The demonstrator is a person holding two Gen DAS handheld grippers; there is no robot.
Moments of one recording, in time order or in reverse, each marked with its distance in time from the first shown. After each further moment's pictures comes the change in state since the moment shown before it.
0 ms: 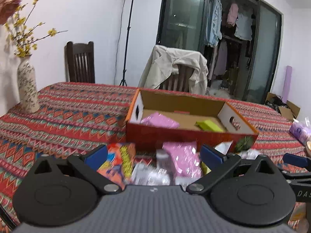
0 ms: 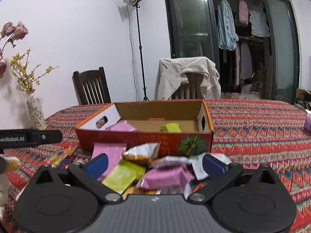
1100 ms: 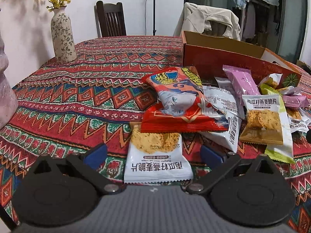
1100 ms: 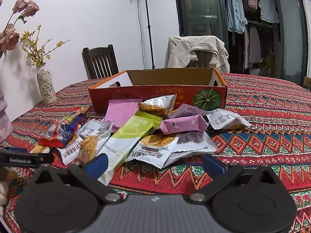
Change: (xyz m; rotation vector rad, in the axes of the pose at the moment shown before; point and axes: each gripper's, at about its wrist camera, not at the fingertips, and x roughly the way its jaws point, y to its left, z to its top) left arm 0.003 0.060 -0.076 0.016 0.231 0.190; right arm -0.006 0.017 -0.056 -0.018 0.115 0.044
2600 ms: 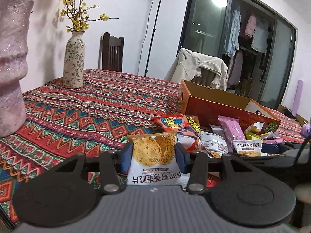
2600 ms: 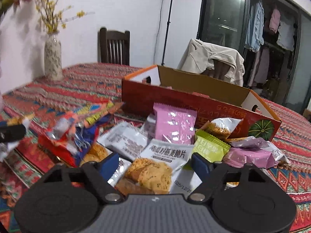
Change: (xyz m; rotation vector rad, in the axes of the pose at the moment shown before) left arm -0.043 0.061 -0.006 -0.123 -0.264 -0.150; right arm 0.072 0.123 0.022 -0.225 0.031 -0.106
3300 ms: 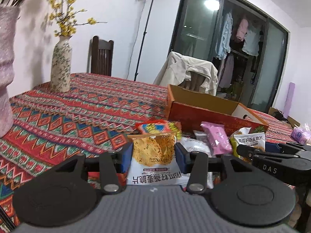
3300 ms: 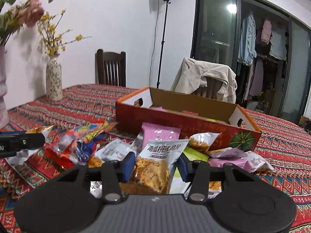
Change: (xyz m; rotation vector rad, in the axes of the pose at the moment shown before) left arm 0.000 -0.025 0.009 0.011 -0.024 -0.058; right arm -0.046 -0.028 -0.002 0.050 -0.142 0.013
